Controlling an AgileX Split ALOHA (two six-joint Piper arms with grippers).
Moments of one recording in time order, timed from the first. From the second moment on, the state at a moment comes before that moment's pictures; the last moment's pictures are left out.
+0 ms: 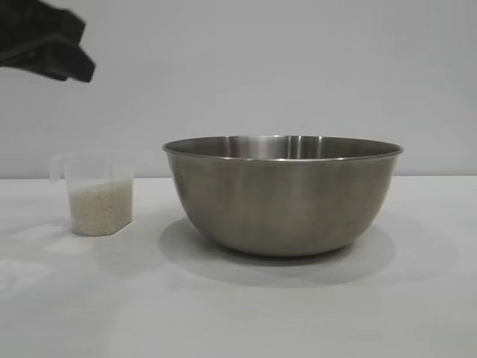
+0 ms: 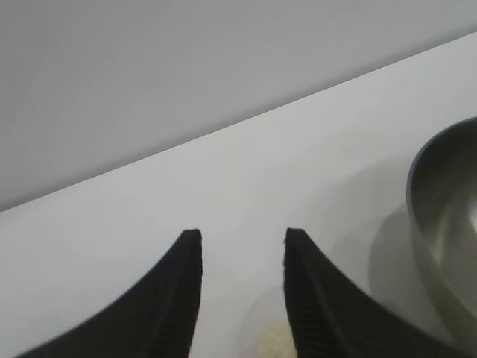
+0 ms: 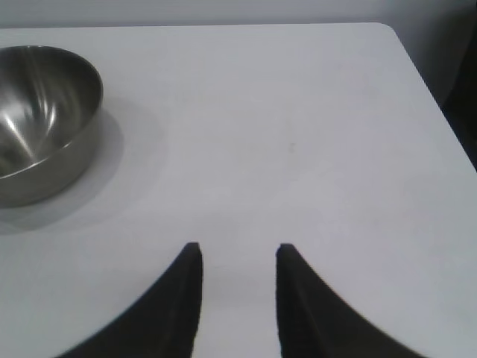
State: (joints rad) left arm -0.24 1.62 -0.49 0.13 -0.80 0.02; right arm -0.04 -0.02 -0.49 0.07 1.14 -0.07
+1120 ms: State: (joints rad) left arm -0.24 1.98 -0.39 0.02 -1.08 0.07; right arm -0.04 -0.02 -0.49 0.07 1.14 -0.07
